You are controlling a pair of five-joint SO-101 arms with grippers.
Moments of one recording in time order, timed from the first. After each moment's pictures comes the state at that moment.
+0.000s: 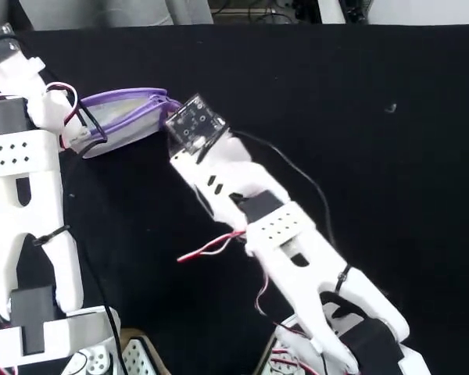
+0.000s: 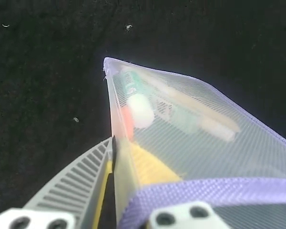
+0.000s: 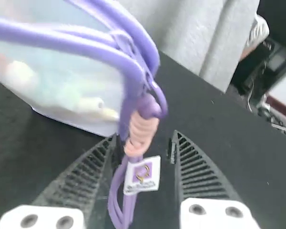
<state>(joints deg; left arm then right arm) -15.6 -9.9 -8.0 86.3 19.8 -31.6 -24.0 49.5 3.7 14.8</state>
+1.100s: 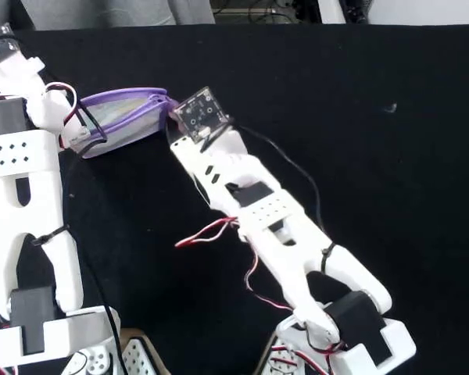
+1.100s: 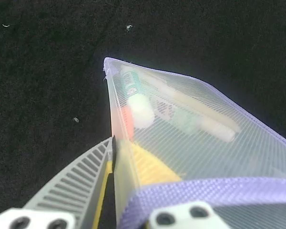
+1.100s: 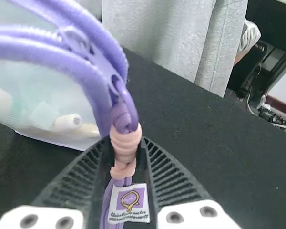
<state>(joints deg) -15.6 -9.9 -8.0 86.3 19.8 -29.2 -13.1 45.0 -3.1 10.2</state>
